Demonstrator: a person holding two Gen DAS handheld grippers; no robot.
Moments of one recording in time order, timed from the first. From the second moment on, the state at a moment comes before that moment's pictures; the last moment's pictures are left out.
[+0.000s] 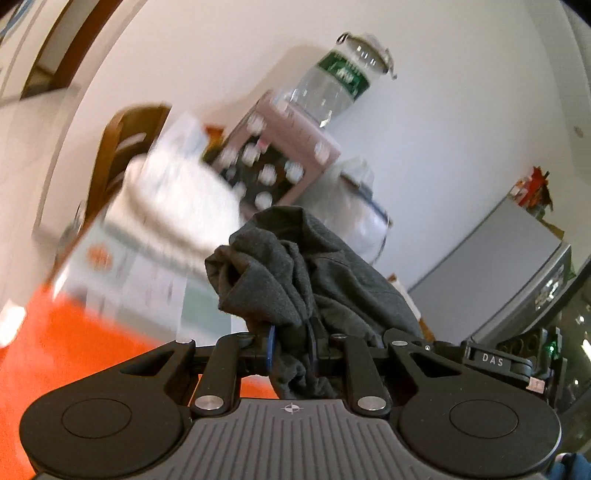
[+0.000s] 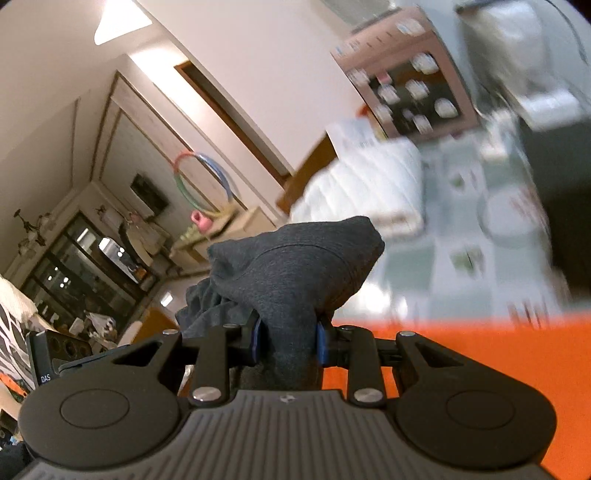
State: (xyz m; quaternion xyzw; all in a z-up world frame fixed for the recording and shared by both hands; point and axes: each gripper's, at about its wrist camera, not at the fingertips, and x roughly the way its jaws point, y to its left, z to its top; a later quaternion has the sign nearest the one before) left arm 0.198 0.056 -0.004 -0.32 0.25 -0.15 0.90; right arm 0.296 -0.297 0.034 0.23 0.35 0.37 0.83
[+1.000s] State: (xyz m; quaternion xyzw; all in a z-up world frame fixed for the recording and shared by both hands) left arm 0.483 0.180 -0.104 -0.29 0.25 -0.09 0.92; right arm 0.653 -0.144 -0.078 0.15 0.36 0.34 0.86
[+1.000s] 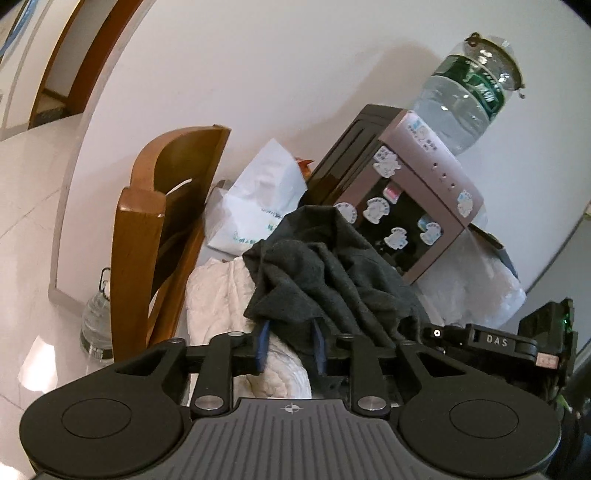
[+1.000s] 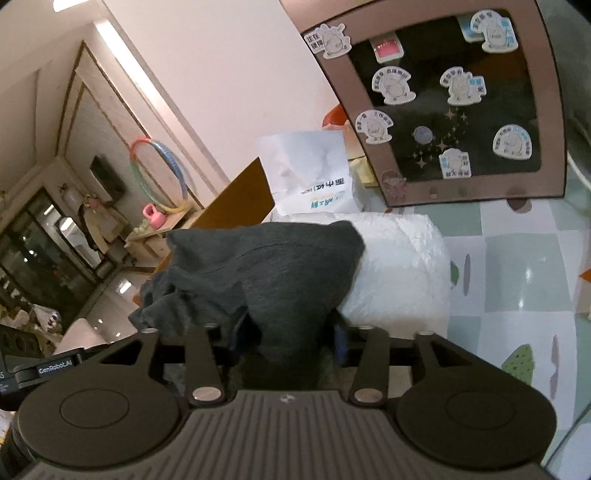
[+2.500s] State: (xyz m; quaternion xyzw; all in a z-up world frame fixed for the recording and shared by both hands) left arm 0.016 -0.156 0.095 -0.12 0.19 0.10 0.97; right arm 0.142 -0.389 0.125 -0.01 0.26 0.30 0.92
